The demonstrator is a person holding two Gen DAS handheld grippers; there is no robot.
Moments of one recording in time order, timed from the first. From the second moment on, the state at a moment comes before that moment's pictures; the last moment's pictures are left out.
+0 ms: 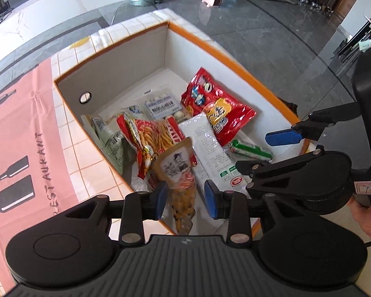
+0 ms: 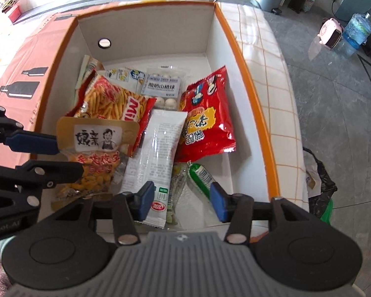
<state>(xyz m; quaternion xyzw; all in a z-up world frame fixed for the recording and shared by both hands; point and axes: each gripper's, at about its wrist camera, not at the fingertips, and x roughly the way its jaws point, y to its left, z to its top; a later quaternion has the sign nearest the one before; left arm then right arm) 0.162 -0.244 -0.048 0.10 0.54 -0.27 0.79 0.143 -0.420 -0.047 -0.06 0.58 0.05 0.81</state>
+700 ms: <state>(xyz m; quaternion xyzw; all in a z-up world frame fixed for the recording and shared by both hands) 0.070 -0.133 0.075 0.13 0.31 -0.20 0.92 0.053 -0.353 0.093 0.02 0.43 0.06 0.90</state>
